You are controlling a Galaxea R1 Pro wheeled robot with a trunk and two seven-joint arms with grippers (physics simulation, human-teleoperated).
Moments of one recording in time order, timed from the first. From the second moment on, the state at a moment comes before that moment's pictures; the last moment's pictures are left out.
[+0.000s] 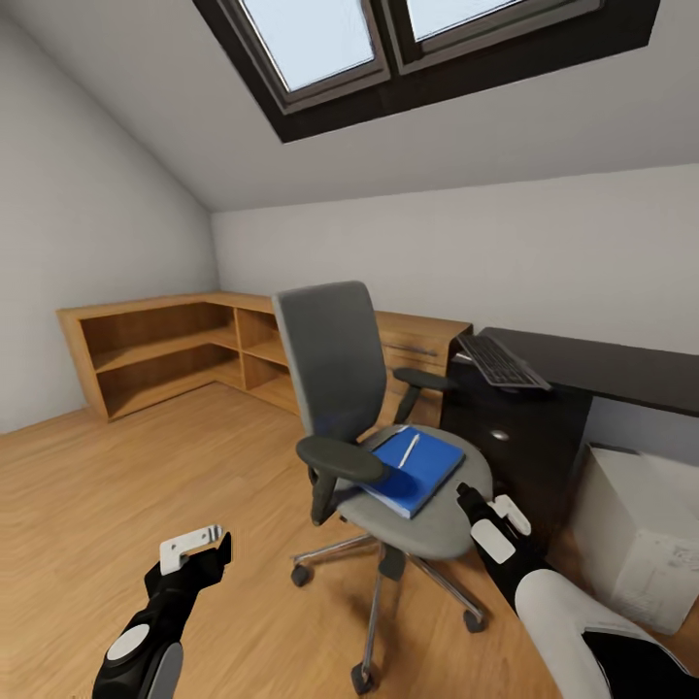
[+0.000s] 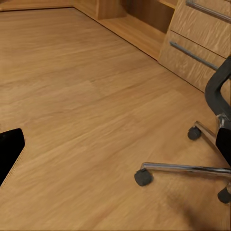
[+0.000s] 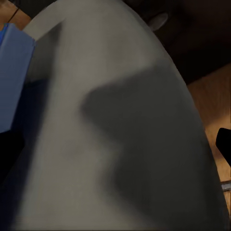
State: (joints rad) left arm -0.03 -0.07 0.03 -1.61 0.18 0.38 0.26; right arm -0.80 0.00 -0.10 -0.26 -0.82 -0.18 -0.15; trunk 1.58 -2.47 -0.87
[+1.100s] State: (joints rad) left arm -0.03 -0.07 -0.01 -1.60 0.18 0.38 0.26; right arm -0.80 0.00 -0.11 -0.26 -0.81 -0.19 -0.15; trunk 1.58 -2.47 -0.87
